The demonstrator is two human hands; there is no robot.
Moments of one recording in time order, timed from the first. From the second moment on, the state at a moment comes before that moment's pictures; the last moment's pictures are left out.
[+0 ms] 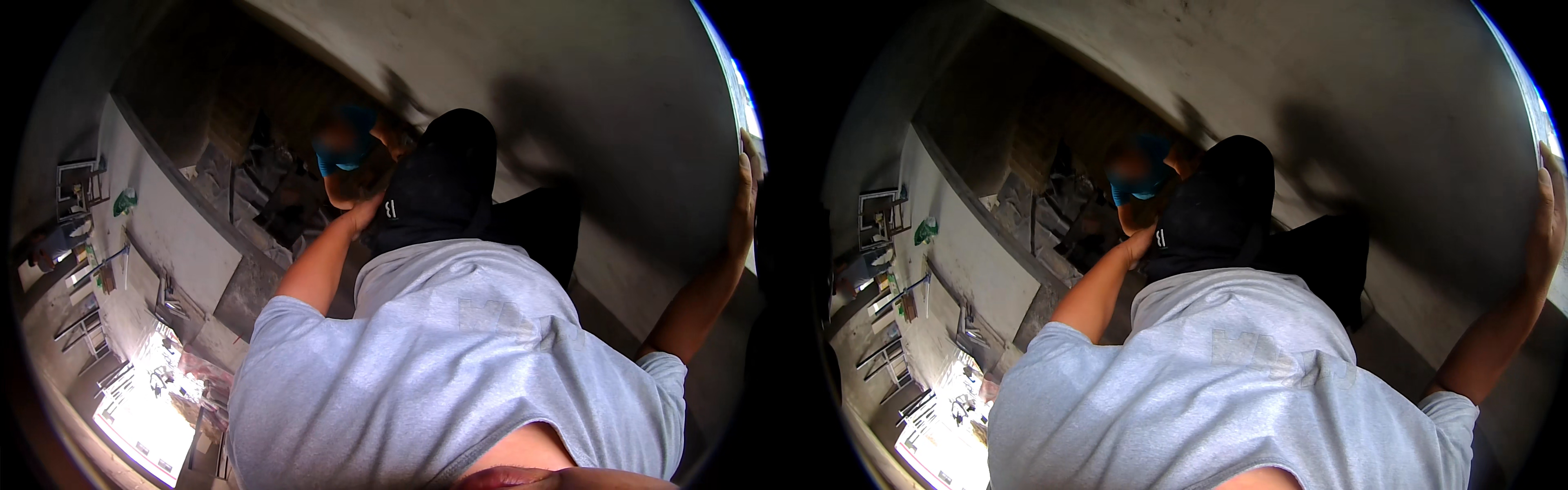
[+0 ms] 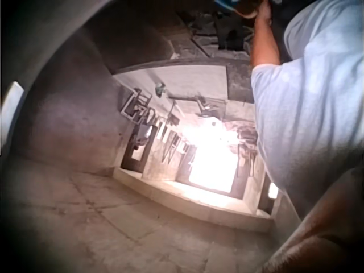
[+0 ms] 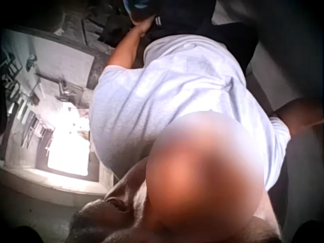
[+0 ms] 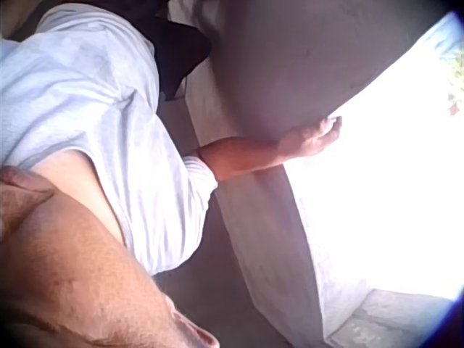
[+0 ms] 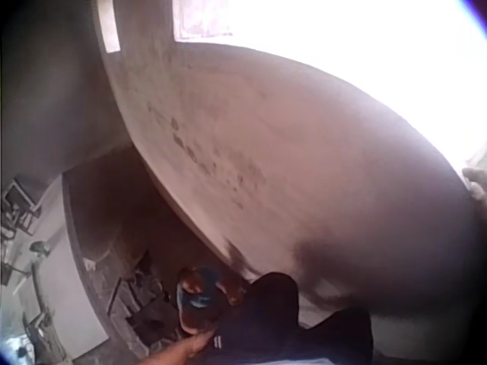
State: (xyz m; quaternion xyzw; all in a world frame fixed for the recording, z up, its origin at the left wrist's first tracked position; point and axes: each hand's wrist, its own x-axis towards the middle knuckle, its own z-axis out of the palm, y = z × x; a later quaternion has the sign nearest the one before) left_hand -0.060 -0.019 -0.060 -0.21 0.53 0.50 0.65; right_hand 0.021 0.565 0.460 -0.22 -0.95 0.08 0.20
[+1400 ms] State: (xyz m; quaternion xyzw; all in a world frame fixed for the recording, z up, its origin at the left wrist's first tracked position) left_hand -0.261 0.392 0.383 0.50 0.61 0.43 -0.44; right_hand 0.027 0.512 0.492 -0.22 -0.94 0.04 0.27
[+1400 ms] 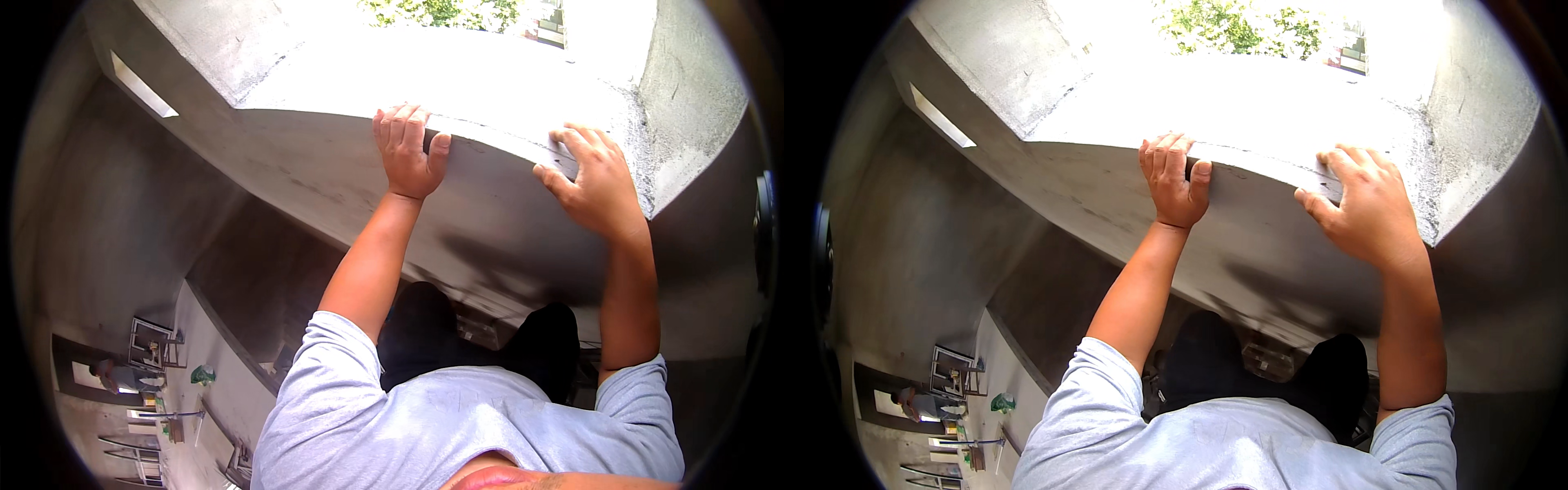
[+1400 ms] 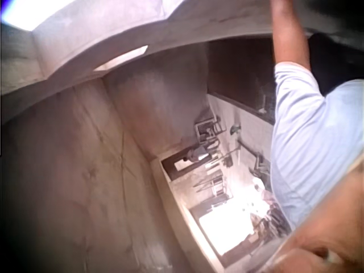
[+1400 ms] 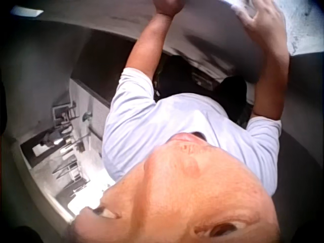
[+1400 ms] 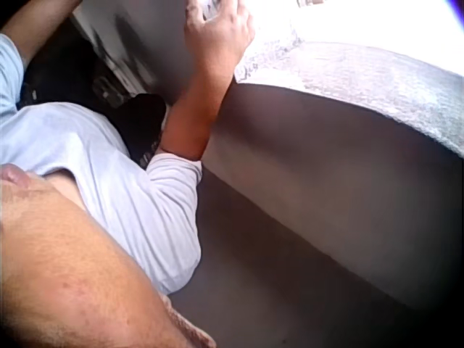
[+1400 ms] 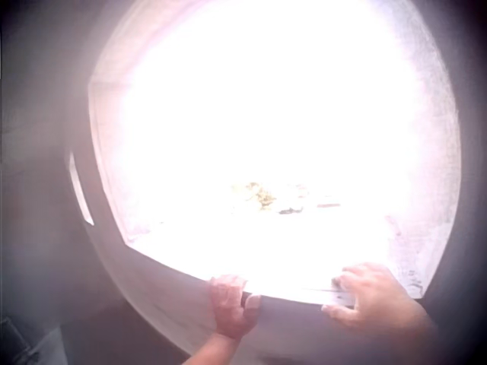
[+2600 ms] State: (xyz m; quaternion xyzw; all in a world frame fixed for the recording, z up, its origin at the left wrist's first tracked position) left_hand -0.263 0.399 0.374 0.50 0.60 0.41 -0.47; right_hand 0.030 0.518 0.492 -0.22 -0.94 0.06 0.24
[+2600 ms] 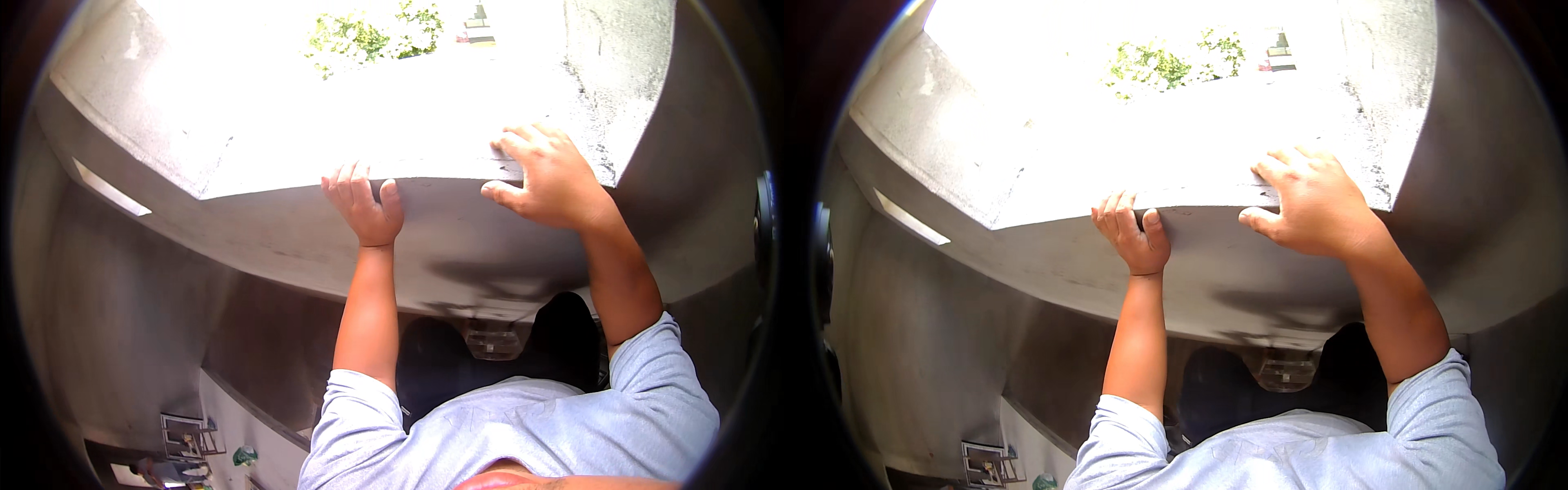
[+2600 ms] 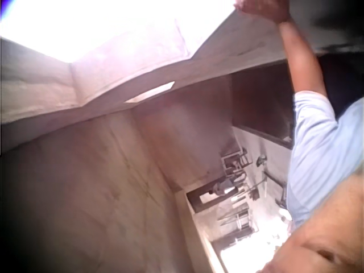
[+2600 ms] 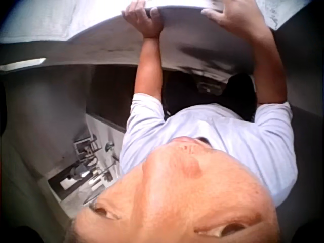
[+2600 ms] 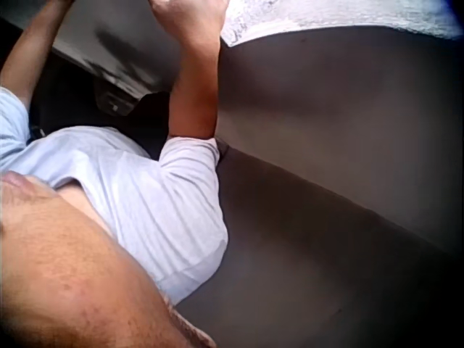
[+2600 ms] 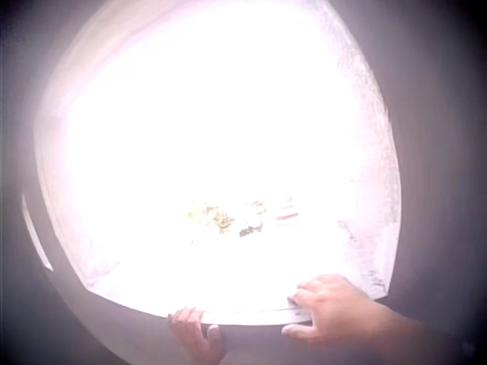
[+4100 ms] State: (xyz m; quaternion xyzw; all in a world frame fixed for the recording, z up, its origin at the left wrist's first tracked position) left_hand -0.261 0.399 0.372 0.50 0.62 0.40 -0.46; right_hand 0.035 0.522 0.483 -0.20 -0.94 0.02 0.27
